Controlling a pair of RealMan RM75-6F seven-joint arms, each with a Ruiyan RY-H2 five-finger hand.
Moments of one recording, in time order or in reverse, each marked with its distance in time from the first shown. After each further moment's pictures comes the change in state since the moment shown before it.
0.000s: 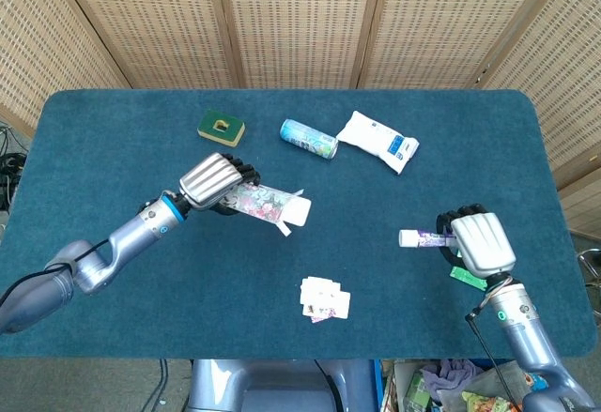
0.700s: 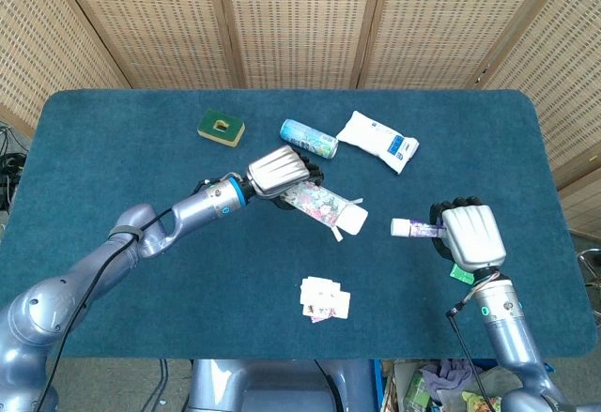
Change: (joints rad) left arm -0.289 -0.211 0.058 0.320 0.061 -0.055 -0.266; right arm 0.040 -0.023 0.061 -0.175 0.195 0.067 -0.274
